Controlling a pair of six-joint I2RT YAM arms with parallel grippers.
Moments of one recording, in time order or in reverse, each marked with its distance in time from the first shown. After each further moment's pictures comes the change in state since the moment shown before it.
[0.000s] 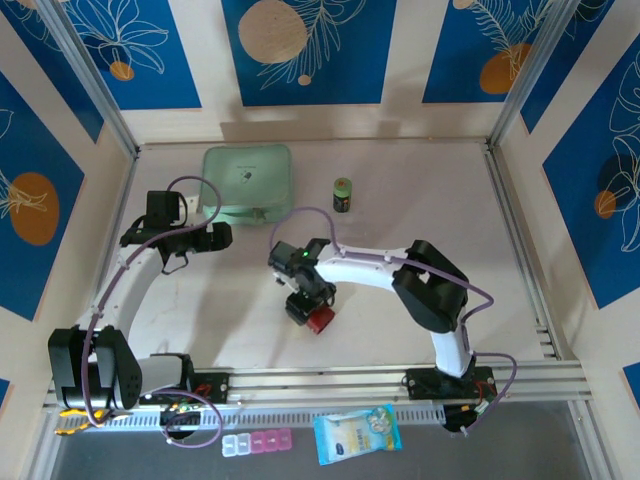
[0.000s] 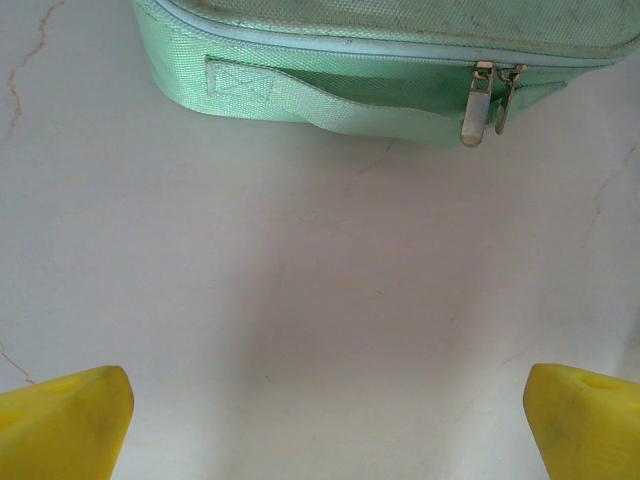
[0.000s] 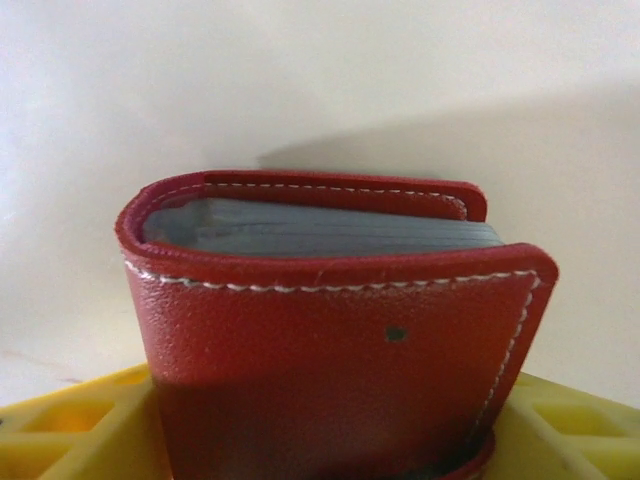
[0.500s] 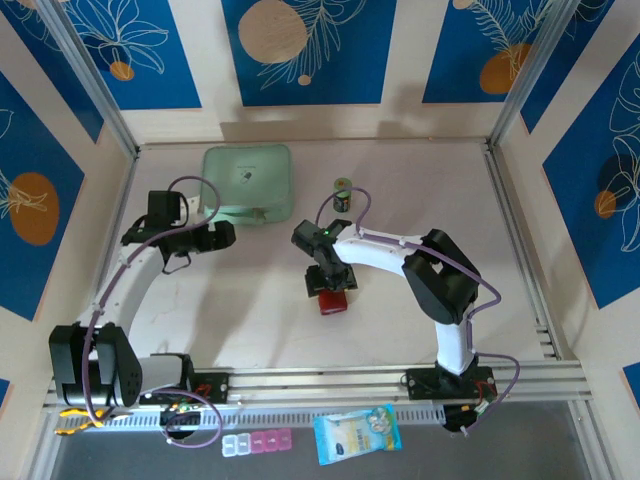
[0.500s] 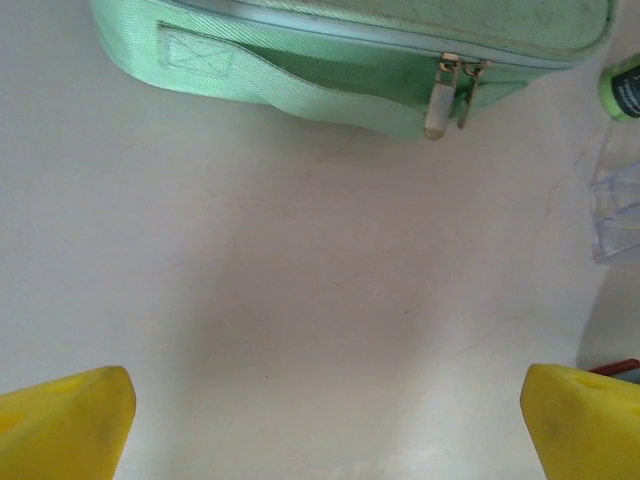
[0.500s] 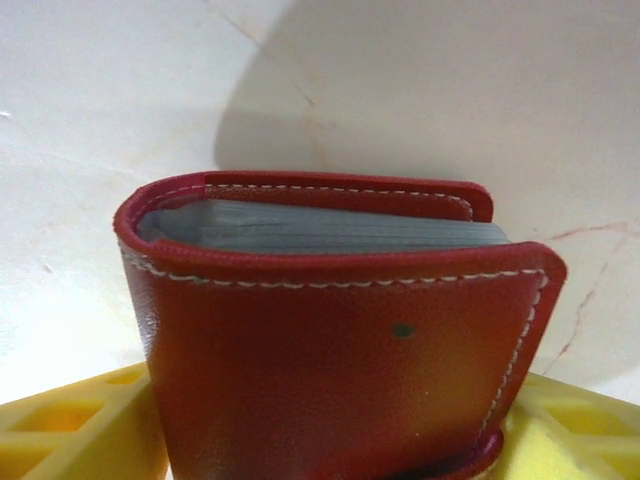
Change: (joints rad) left arm -0.006 0.016 0.000 -0.002 0.085 -0.090; right arm -0.134 -0.016 -0.035 -0.021 0.047 0.452
